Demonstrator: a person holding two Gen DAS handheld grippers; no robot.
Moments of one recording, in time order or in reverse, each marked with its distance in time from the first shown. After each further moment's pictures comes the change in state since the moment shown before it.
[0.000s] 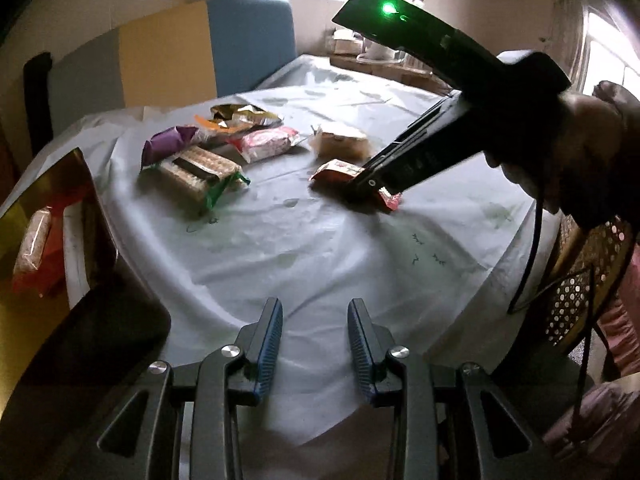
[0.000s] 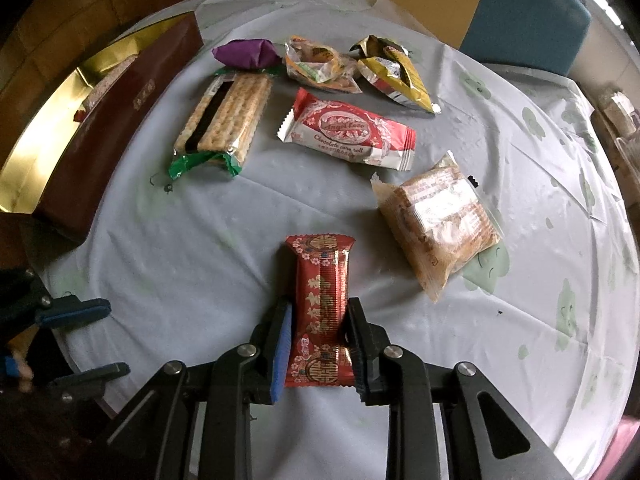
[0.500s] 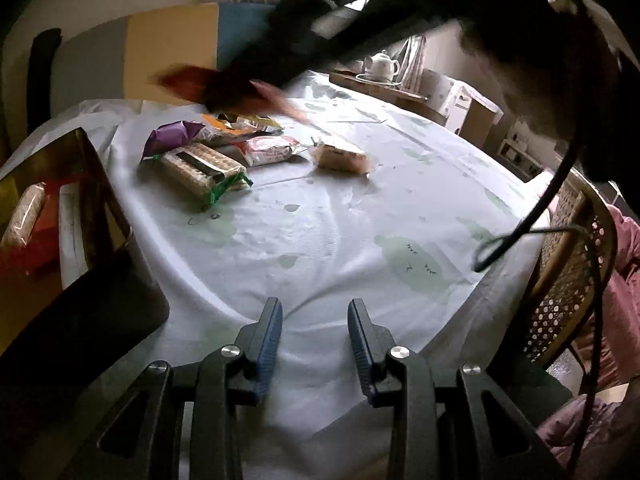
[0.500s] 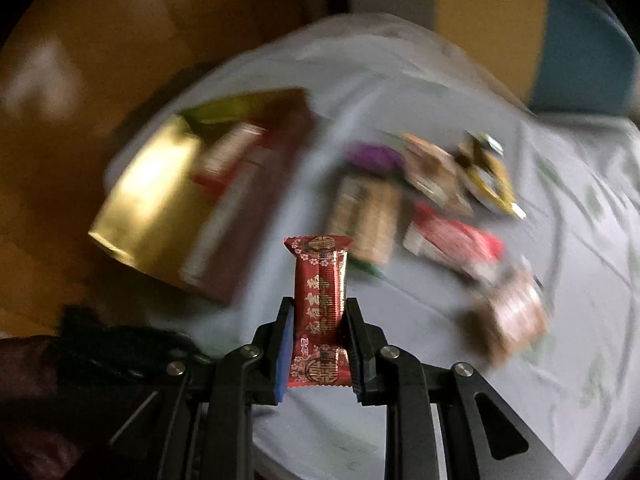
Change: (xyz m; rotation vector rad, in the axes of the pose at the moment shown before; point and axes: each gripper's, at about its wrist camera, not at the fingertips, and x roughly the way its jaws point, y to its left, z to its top) left arm -0.007 0.015 -0.004 -0.087 -0.050 -0.091; right arm -0.071 0.041 0.059 -0.096 -0.138 0.314
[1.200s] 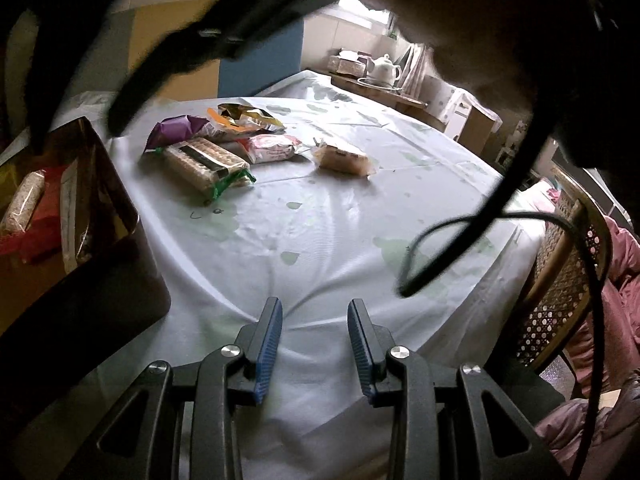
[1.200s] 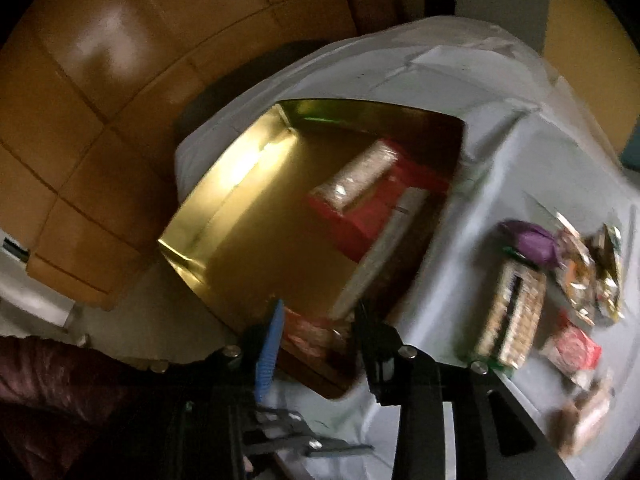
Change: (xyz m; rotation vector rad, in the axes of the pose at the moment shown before) left arm 0.001 0.007 -0.002 -0.029 -0.005 -0.020; right arm 0.046 0.074 0.049 -0.146 0.054 0.174
